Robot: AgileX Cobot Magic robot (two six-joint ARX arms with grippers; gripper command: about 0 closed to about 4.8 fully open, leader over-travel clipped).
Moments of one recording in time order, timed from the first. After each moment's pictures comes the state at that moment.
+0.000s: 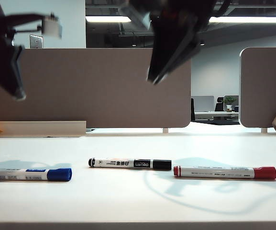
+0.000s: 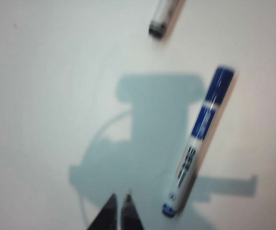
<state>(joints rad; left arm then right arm) -0.31 1.31 1.11 -0.88 0.16 0.99 0.64 1.65 1.48 -0.97 -0.33 -0.38</state>
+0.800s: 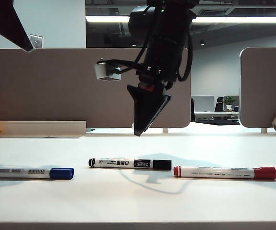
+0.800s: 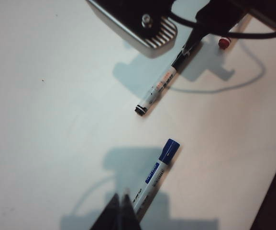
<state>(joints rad) -0.31 1.11 1.10 -0.88 0.34 0.70 0.67 1.95 1.62 -0.90 -0.15 -0.68</state>
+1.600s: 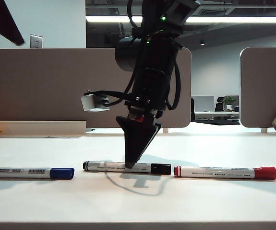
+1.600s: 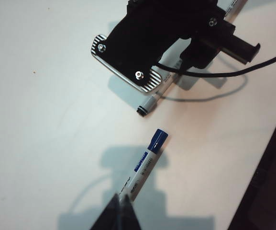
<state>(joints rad) -0.31 1.07 1.10 -0.94 0.35 0.70 0.70 2.07 1.62 -0.89 -0.18 -0.67</state>
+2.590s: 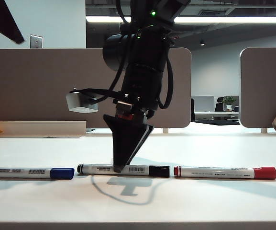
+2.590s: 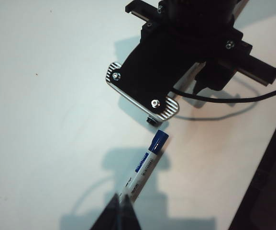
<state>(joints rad) -0.31 1.07 1.10 -0.94 0.35 0.70 0.76 2.07 1.62 -0.93 -0.21 -0.63</state>
